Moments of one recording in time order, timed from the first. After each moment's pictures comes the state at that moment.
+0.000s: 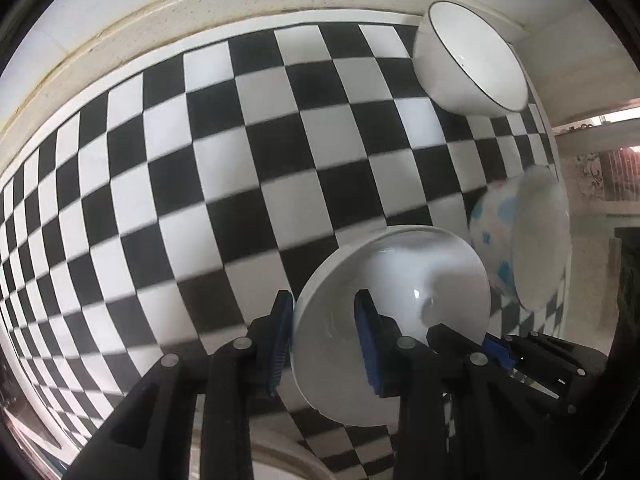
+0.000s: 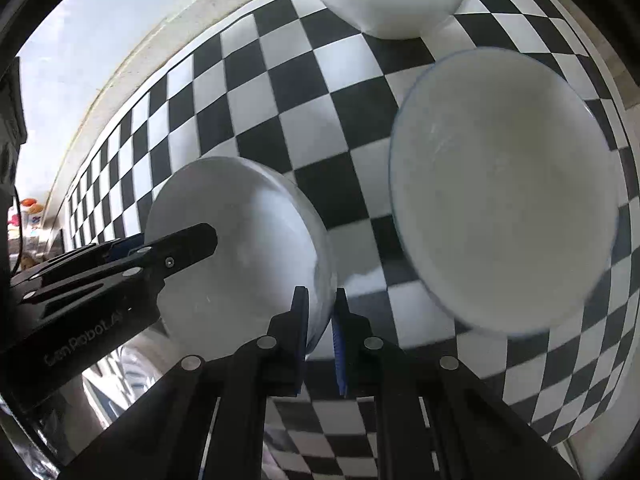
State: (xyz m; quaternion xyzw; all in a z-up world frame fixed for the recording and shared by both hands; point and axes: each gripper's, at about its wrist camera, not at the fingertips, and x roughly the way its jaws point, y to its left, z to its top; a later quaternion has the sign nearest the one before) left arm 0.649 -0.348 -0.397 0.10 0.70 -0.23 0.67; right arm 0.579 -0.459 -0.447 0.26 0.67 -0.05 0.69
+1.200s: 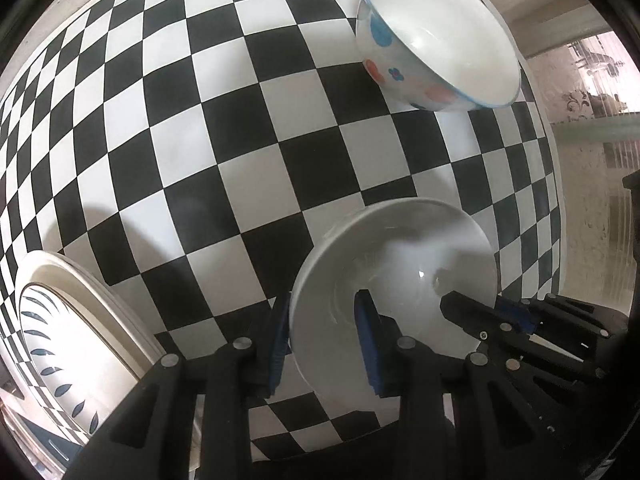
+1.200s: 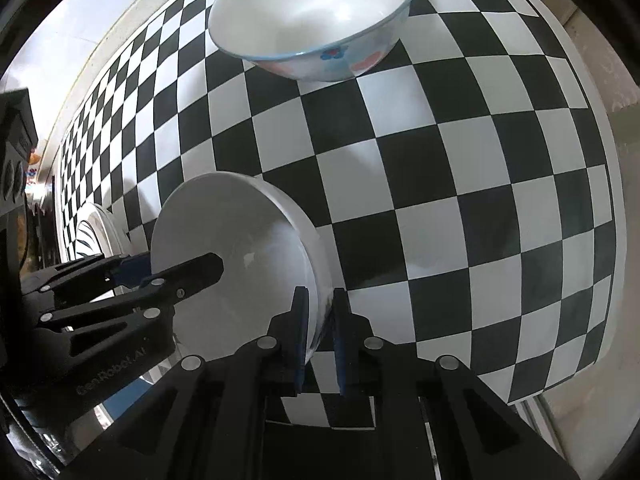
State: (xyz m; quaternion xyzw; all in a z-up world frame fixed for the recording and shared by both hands) left arm 0.517 -0.382 -0.419 0.13 0.72 -0.24 0.63; right arm 0.445 -0.489 -0.461 0.25 0.70 -0.04 0.67
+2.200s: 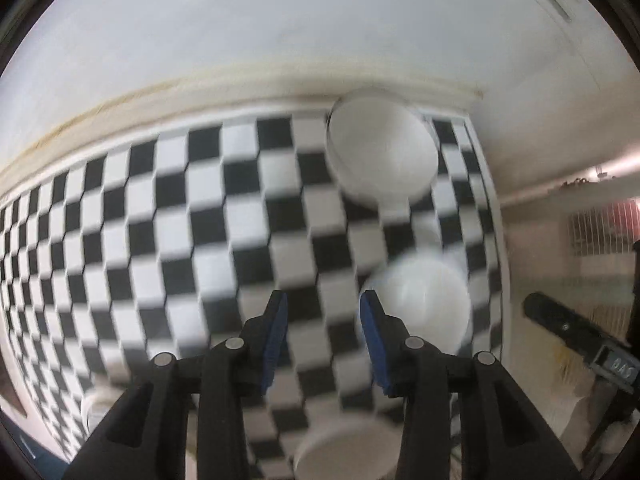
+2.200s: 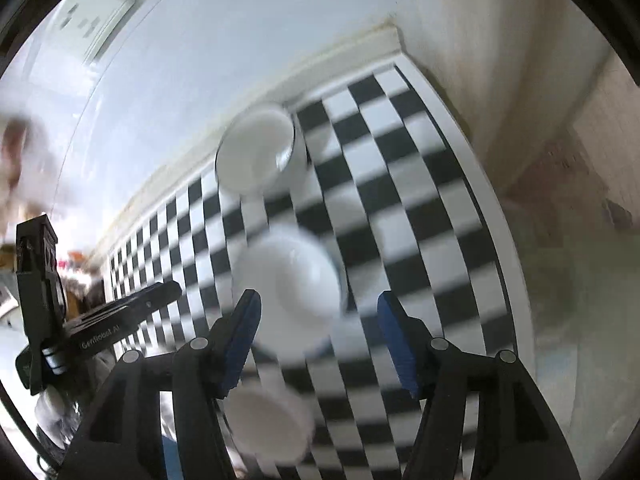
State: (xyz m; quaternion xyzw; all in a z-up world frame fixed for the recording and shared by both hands) left arm 0.669 -0.425 -0.328 0.04 0.65 -0.21 0.73; right arm 0.560 -0.643 -0.356 0.32 0.58 -0.05 0.75
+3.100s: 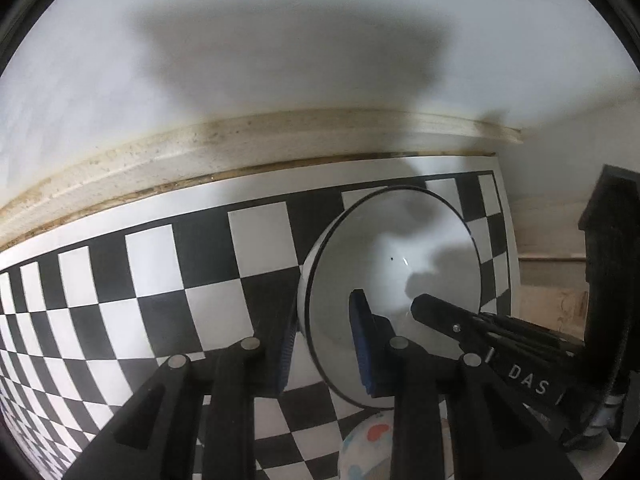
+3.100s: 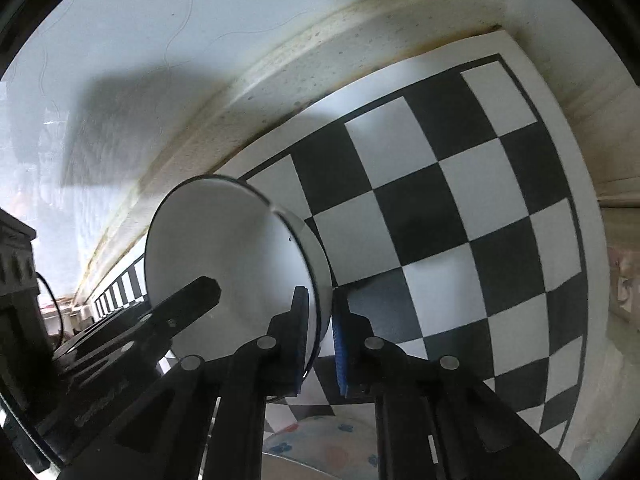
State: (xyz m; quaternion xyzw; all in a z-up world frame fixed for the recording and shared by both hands) left arm 0.766 -0.499 -0.394 0.04 0.66 -0.24 0.71; right arm 0.712 -0.648 -0.457 0.34 0.64 -0.04 0.69
